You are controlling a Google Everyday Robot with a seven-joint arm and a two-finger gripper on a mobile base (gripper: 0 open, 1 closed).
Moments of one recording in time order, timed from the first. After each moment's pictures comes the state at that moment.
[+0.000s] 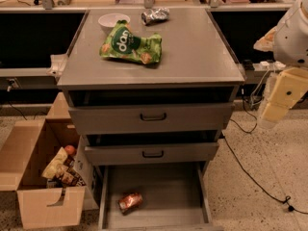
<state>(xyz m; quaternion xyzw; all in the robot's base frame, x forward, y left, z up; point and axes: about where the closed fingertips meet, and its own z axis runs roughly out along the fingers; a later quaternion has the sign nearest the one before) 0.438 -0.217 0.976 -0.60 0.78 -0.03 0.16</state>
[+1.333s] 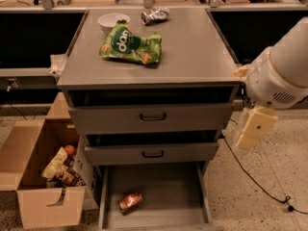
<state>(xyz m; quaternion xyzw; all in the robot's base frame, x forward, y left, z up) 0.436 -0.188 0.908 -0.63 0.75 0.01 0.19</state>
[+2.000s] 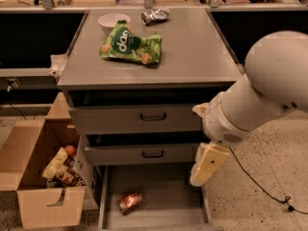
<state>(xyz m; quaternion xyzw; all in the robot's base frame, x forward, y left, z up) 0.414 -0.114 0.828 -0.63 0.75 0.07 0.19</state>
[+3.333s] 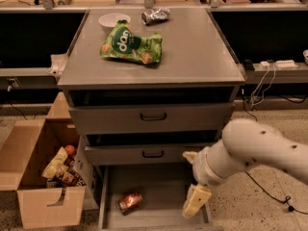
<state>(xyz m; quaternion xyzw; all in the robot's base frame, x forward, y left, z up) 0.408 -0.106 0.643 -0.62 0.74 0.16 0.18</state>
